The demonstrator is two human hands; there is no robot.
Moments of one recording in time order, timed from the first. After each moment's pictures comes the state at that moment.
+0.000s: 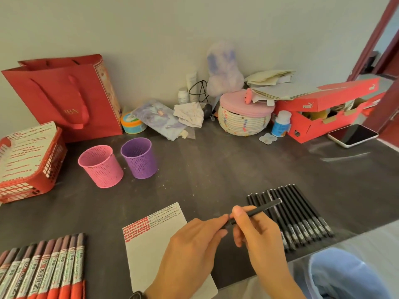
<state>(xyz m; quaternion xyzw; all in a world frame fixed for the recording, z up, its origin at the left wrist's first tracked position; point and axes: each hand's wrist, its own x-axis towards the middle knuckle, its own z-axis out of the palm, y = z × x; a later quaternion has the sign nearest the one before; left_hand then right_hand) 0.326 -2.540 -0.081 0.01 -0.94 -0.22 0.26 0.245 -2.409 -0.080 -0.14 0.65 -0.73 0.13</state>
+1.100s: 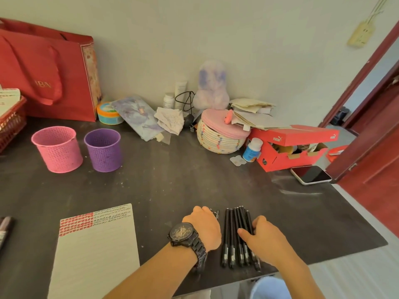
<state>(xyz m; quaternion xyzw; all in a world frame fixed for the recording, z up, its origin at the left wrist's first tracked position) 0.175 -2.446 -0.080 0.29 -0.94 -0.09 -0.14 0.097 -2.303 -0.097 -0.17 0.96 -0.10 0.18</state>
